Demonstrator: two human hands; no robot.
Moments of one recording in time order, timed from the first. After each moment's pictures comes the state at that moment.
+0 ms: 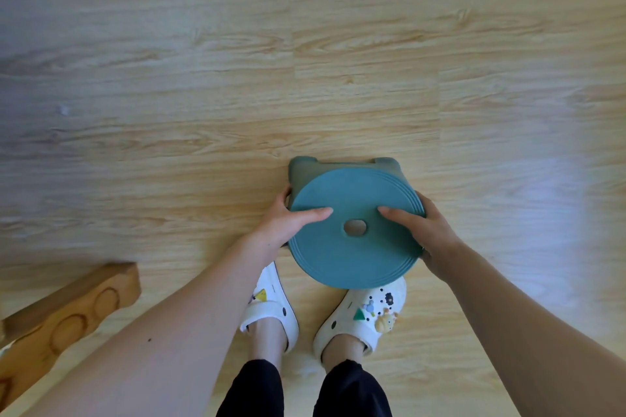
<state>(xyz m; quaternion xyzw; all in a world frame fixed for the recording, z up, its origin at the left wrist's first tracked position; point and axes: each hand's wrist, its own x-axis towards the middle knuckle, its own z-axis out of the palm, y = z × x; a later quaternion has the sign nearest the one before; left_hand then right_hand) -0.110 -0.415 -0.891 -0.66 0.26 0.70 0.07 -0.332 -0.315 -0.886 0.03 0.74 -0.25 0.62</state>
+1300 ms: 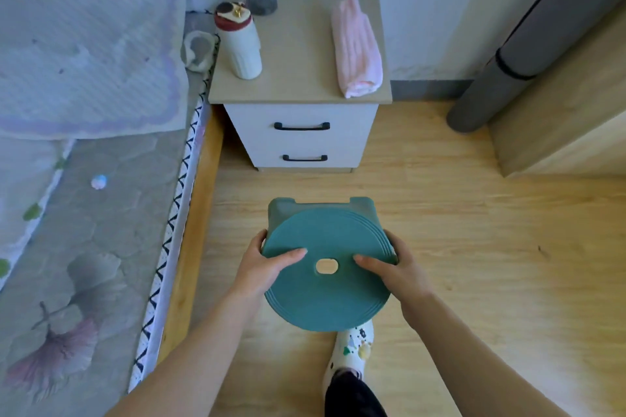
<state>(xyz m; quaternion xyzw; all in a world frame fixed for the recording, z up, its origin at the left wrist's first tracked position) -0.118 -0.885 -0.517 -0.65 0.35 0.64 -0.20 -0.340 -0.810 -0.523 -0.15 0.70 -0.41 0.57</state>
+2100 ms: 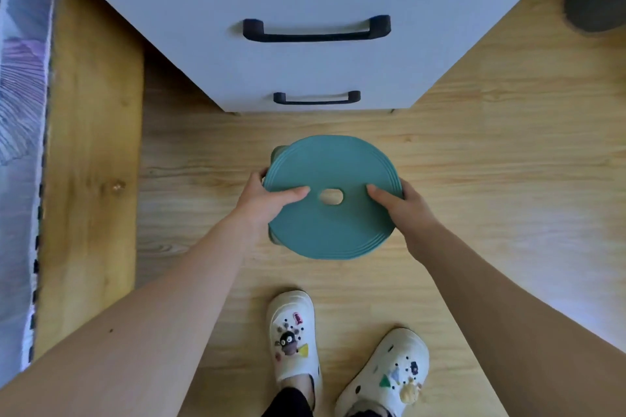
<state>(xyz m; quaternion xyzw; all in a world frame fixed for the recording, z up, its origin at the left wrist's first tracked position) -0.144 -1.125 -0.829 -0.69 0.34 0.63 -0.10 -0.362 -1.039 -0.834 -0.08 0.74 -0.33 0.59</state>
